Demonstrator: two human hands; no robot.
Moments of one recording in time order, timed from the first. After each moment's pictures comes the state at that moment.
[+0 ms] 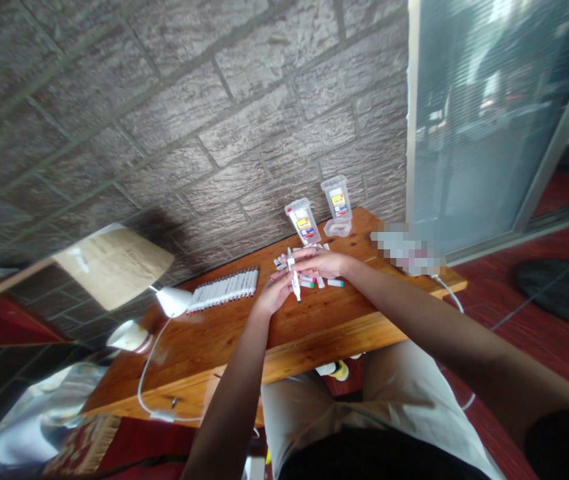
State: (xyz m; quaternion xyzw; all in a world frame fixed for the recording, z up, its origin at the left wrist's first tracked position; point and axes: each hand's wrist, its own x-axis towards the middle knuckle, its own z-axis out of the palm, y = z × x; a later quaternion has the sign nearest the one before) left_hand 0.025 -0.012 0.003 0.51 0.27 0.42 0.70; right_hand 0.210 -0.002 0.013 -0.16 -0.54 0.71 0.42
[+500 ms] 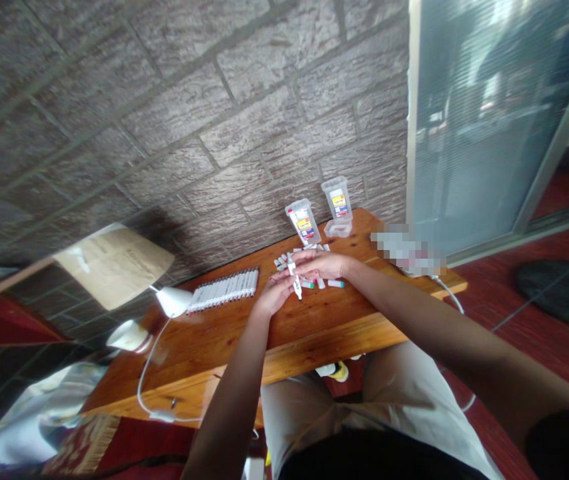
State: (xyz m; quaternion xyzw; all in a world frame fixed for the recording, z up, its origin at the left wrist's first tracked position) left_hand 0.023 -0.012 0.002 0.53 0.26 0.41 0.70; right_hand 0.212 -0.013 0.022 -0.14 -0.56 0.71 0.40
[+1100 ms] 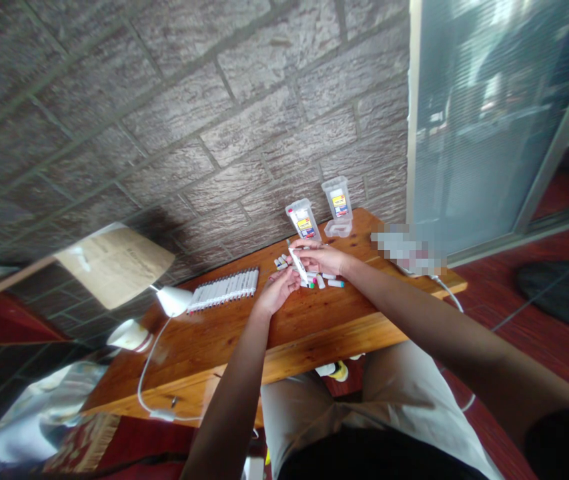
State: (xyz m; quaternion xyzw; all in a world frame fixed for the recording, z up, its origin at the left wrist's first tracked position) left_hand 0.027 -0.014 0.006 0.50 0.30 0.42 0.70; right_hand 0.212 -0.013 0.028 -0.21 -0.45 0.70 0.51
